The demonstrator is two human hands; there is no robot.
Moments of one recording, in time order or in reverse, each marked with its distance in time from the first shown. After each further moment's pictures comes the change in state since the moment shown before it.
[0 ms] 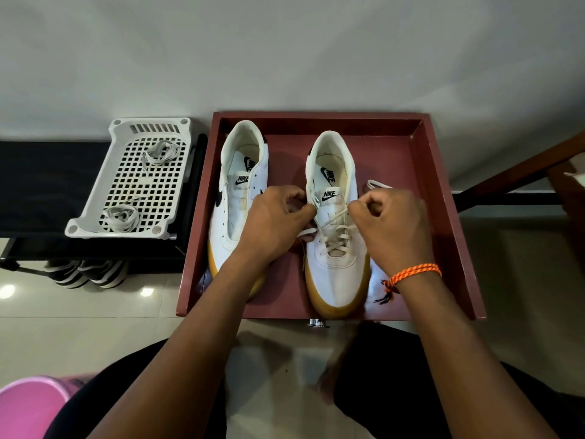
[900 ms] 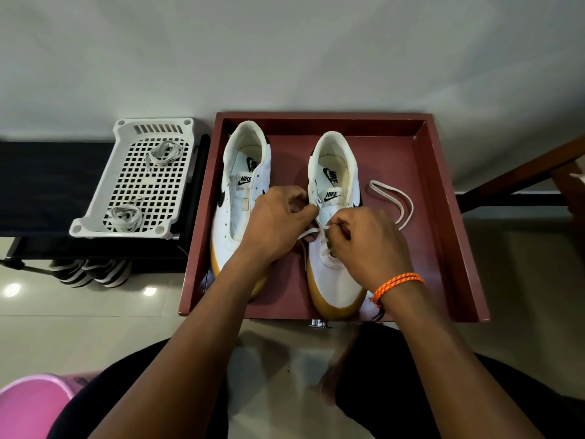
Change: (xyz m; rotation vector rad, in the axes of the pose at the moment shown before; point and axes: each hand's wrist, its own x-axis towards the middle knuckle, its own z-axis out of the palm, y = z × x) left_hand 0.003 -0.004 0.000 0.026 -0.005 0.019; right_hand -0.016 -0.002 0.022 -0.228 -0.235 -0.116
